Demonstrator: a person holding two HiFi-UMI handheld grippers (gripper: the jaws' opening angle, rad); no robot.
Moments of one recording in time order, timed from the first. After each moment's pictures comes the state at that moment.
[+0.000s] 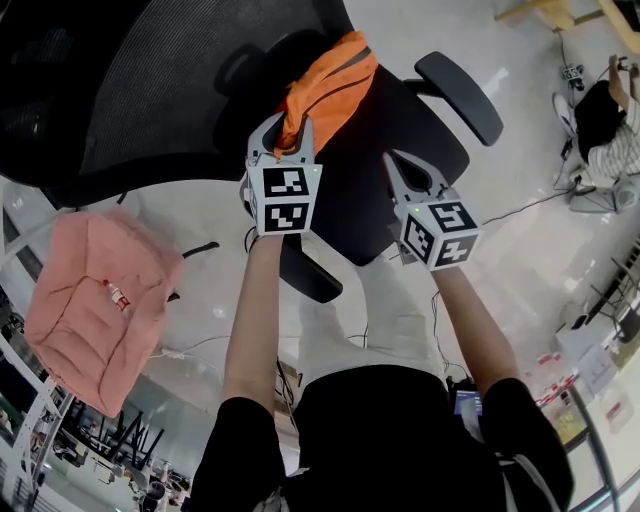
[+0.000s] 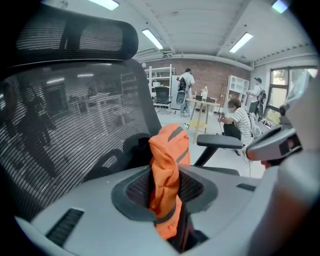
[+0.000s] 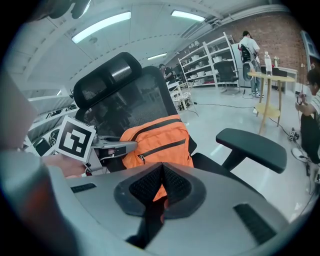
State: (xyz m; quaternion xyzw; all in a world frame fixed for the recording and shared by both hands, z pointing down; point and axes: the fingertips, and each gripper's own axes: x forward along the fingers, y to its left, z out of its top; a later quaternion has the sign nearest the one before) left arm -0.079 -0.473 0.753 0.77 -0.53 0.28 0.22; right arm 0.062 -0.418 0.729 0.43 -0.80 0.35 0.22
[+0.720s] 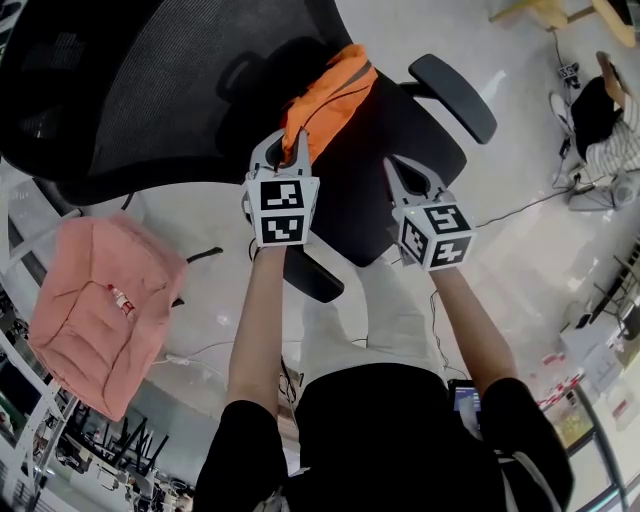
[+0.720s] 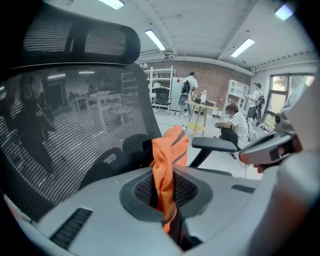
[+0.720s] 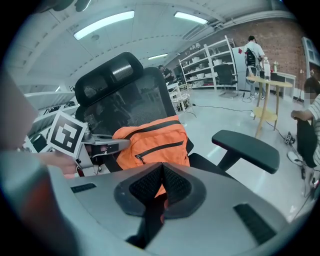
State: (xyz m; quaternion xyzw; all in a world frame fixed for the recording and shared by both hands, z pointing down) left arm -0.077 -0.455 0.735 0.78 -0.52 0.27 0.23; right arm 0.070 -0.408 0.725 0.44 -0.80 0.33 0.23
